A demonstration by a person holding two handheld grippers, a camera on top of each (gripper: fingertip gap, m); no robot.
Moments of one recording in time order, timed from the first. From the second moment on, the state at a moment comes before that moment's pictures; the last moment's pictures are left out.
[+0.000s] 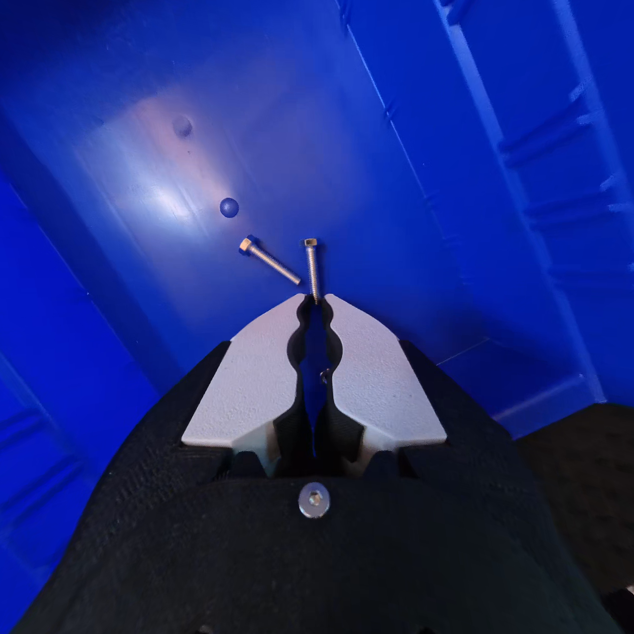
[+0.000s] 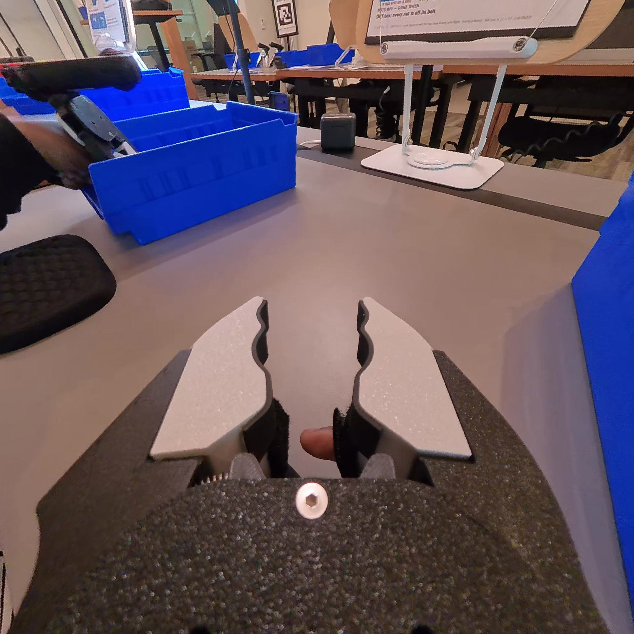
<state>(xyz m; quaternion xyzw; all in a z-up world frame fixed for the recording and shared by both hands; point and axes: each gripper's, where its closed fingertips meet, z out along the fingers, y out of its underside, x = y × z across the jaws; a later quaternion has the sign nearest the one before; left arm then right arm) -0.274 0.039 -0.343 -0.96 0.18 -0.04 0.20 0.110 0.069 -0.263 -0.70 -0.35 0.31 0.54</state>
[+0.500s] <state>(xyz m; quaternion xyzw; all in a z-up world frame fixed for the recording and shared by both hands) -0.203 0.027 -0.218 -0.80 0.26 -0.10 0.54 0.106 0.067 -0.266 -0.70 -0.37 0.31 0.53</state>
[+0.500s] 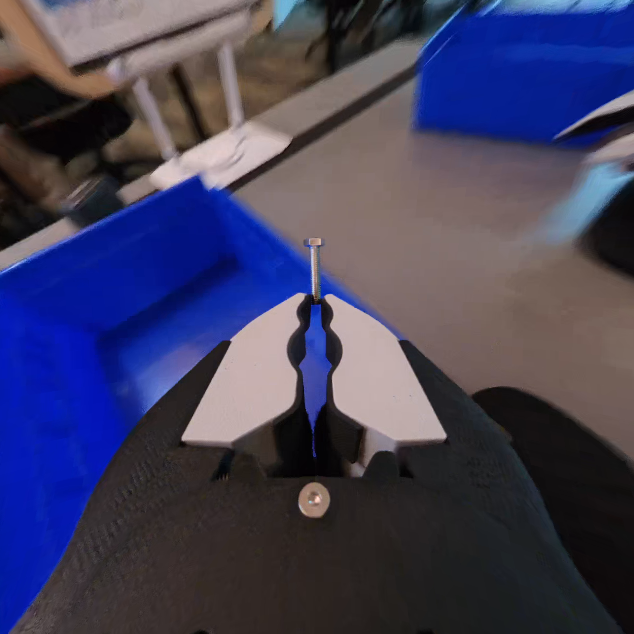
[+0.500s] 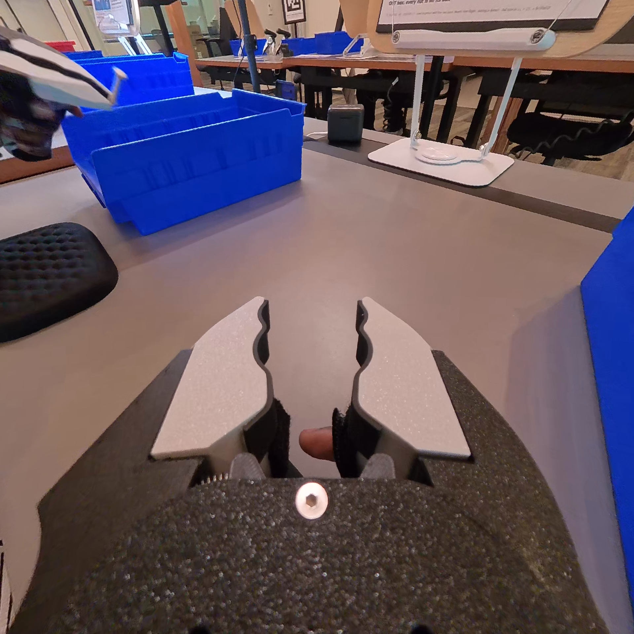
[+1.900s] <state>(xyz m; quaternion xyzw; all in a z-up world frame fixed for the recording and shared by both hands) 0.000 -0.085 -0.298 -0.70 0.52 -0.38 0.32 0.010 -0.075 -0.283 -0.47 -0.68 0.42 0.37</state>
